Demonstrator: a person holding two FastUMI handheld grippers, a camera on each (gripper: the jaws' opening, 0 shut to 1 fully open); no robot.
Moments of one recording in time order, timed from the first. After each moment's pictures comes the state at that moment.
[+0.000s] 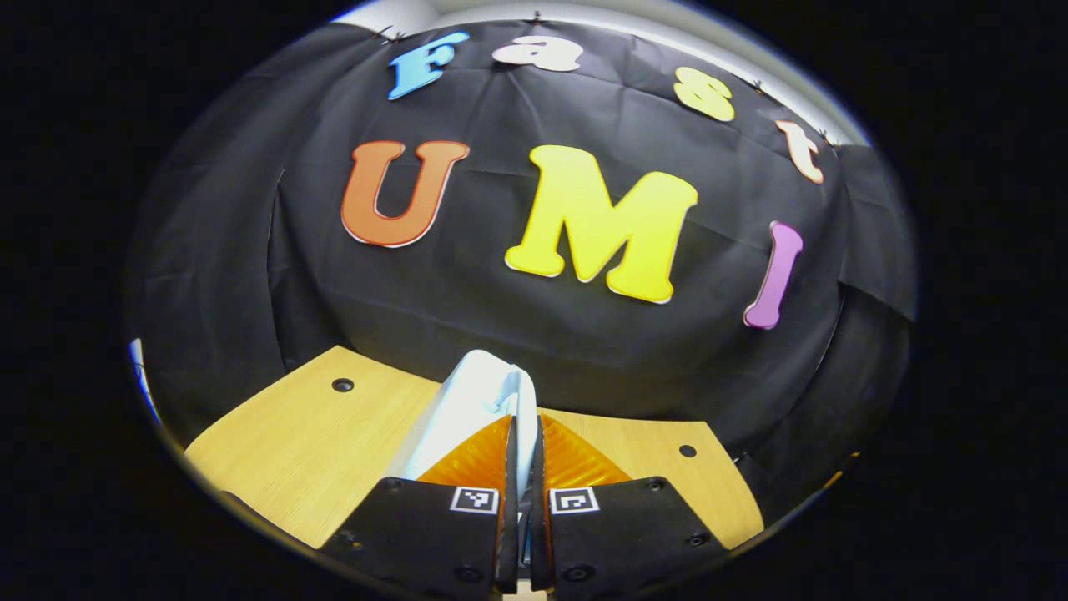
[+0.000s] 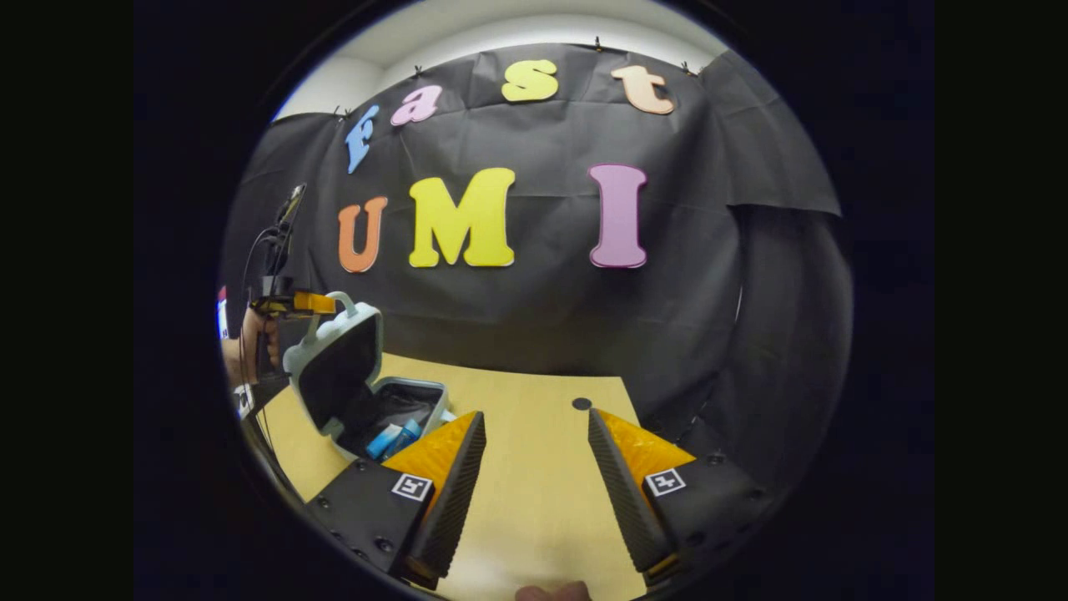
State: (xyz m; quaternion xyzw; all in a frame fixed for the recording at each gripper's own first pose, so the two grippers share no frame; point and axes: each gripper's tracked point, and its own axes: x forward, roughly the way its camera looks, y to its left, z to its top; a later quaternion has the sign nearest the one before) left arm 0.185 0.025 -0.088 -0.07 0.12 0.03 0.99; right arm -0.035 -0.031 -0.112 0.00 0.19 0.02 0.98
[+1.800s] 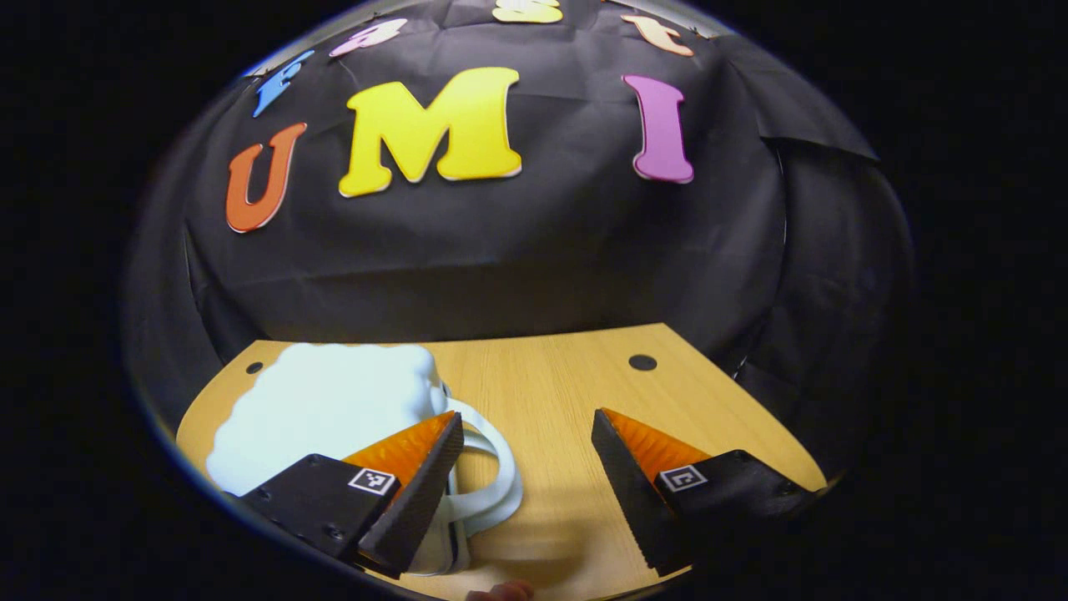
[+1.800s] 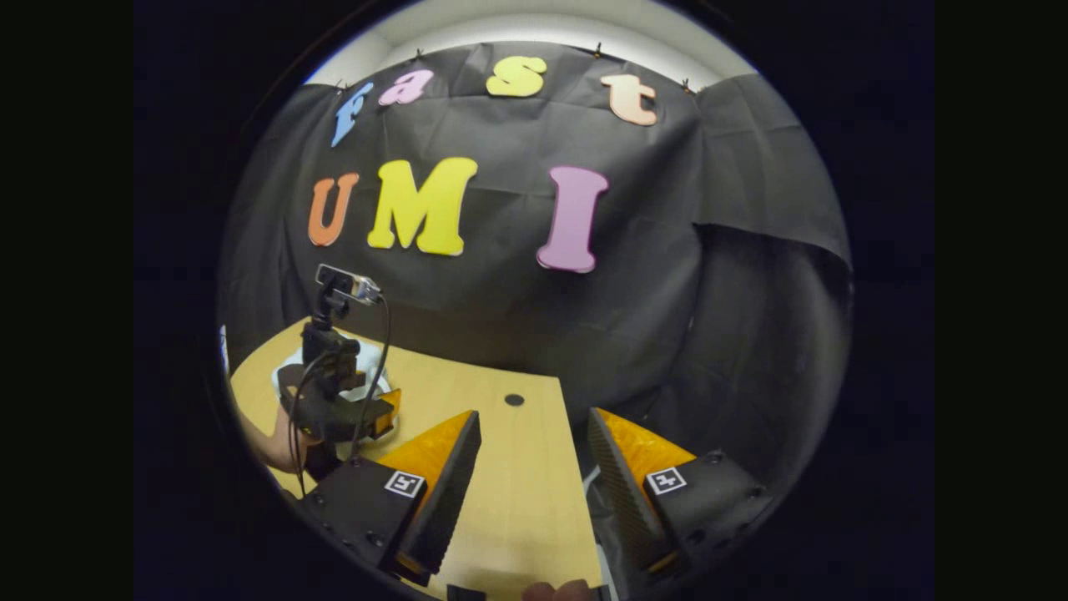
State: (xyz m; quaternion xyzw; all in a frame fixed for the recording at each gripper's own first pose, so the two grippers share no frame) left arm 0.196 -0.154 -0.196 0.02 0.15 -0.04 0.99; right arm -0.021 -0.078 -0.069 -0.05 0.17 -0.02 0.98
